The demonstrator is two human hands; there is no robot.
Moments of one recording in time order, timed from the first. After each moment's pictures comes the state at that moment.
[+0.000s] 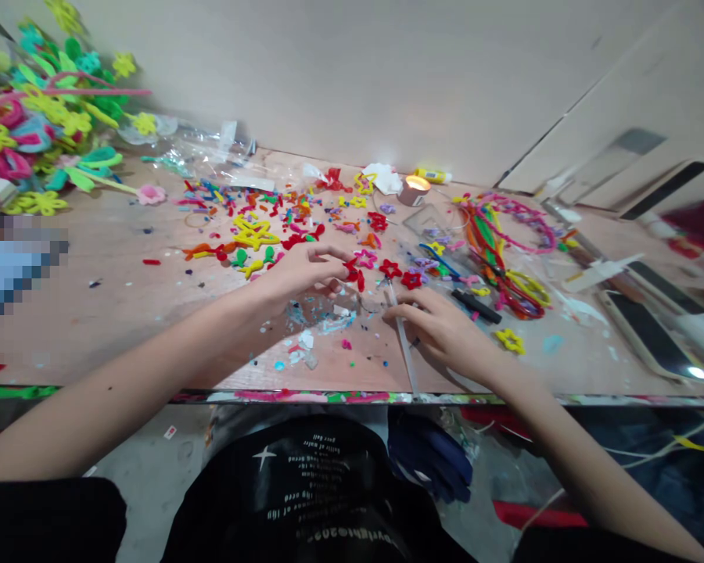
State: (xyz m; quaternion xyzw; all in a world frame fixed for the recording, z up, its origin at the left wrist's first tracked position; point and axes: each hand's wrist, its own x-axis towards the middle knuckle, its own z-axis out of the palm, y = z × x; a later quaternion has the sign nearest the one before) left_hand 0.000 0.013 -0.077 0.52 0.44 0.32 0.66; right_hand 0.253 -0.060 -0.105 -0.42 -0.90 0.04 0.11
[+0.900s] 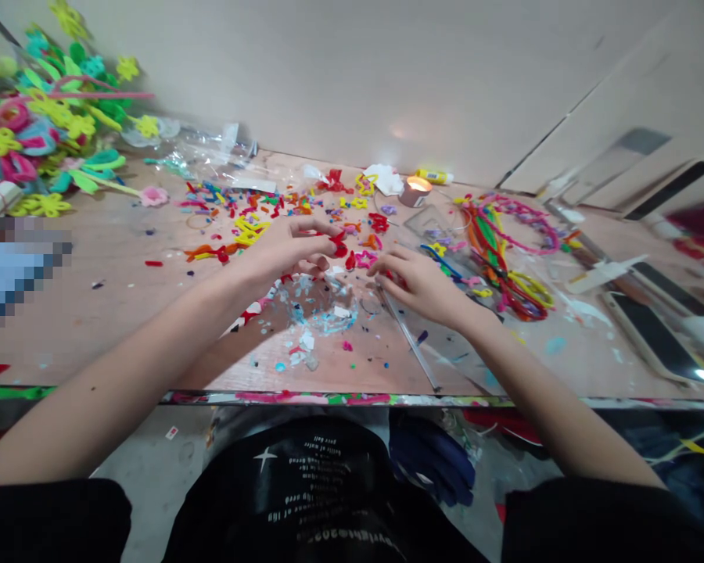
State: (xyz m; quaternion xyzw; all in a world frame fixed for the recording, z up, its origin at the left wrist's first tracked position) left_hand -0.015 0.026 -0.056 0.53 0.46 0.36 0.61; right_hand 0.229 0.009 -0.094 -0.42 -0.89 0.05 0.17
